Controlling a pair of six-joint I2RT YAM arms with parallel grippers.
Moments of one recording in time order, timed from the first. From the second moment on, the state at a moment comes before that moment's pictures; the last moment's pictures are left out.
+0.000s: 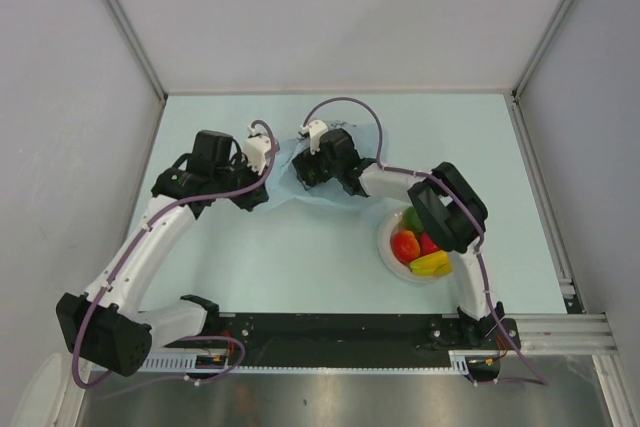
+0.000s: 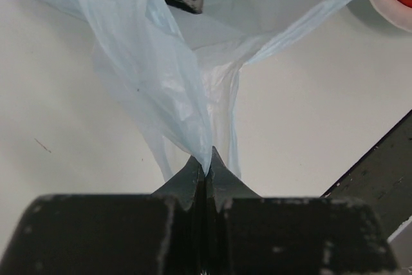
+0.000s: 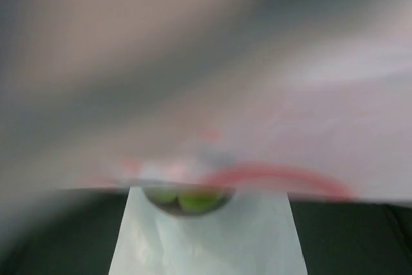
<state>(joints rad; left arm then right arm) -0.33 1.15 1.10 -0.80 0.36 0.23 0.71 2.11 1.42 0.17 -0.04 0.03</state>
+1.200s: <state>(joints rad) -0.27 1.46 1.36 -0.66 0.43 0.08 0.55 1.33 1.11 -0.61 -0.55 -0.61</state>
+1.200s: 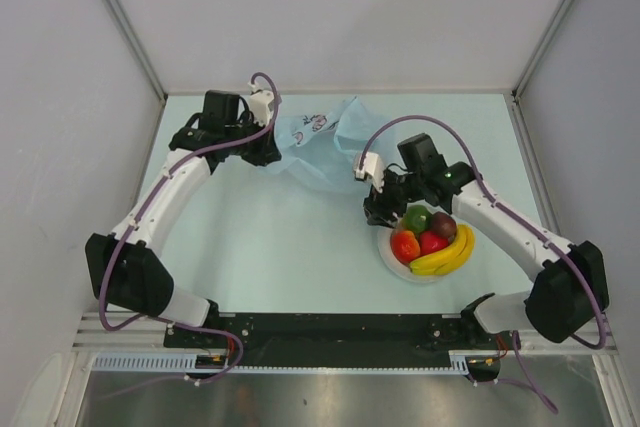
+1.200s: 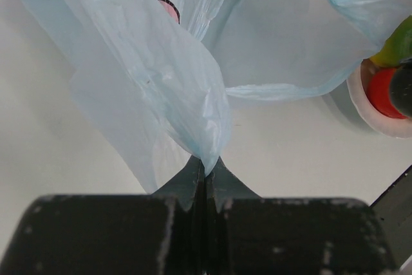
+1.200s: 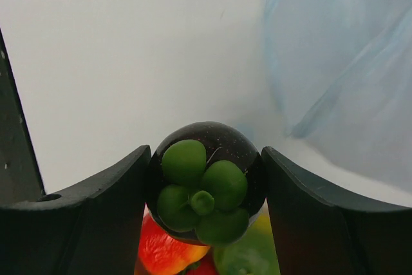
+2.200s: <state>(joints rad) -0.27 1.41 1.32 -0.64 0.42 0.09 0.50 1.54 1.04 -0.63 -0.34 -0.71</state>
